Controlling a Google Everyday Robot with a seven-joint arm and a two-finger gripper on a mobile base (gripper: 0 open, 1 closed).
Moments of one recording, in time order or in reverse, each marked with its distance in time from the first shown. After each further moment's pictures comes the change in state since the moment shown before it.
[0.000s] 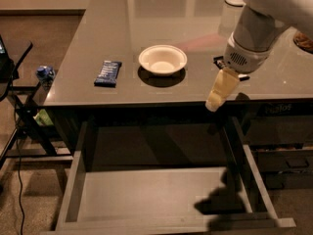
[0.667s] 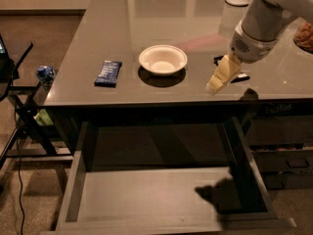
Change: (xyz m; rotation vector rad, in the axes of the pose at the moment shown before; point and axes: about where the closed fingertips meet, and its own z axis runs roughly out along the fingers) arm -0.010 -0.036 -0.003 0.020 -0.052 0.187
